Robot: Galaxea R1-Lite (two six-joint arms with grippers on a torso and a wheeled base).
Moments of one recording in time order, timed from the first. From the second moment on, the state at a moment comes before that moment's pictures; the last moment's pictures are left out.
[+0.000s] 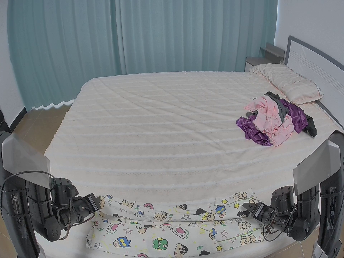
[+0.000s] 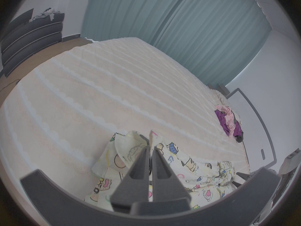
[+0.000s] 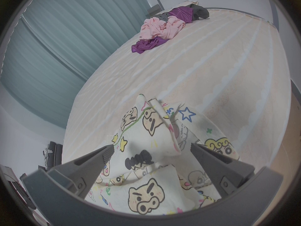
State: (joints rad) left arm -0.15 2.24 -0.06 -1.55 -0.05 -0.64; right arm 0.38 2.36 -0.05 -1.55 -0.17 0.89
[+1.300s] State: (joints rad) left arm -0.14 2.23 -0.19 -1.55 -0.04 -0.64; right arm 0.36 2.39 -0.17 -1.55 -0.19 0.92
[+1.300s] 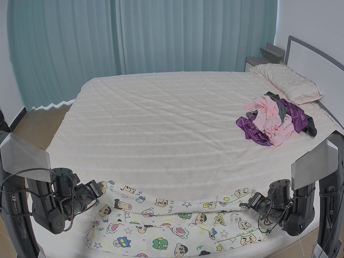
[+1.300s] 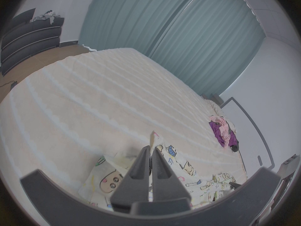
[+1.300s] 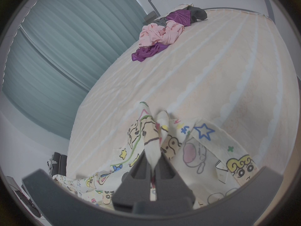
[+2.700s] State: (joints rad) left arm -0.06 2.26 -0.44 -1.31 -0.21 -0.61; right arm 0.38 2.37 -0.17 -1.55 -0.19 0.92
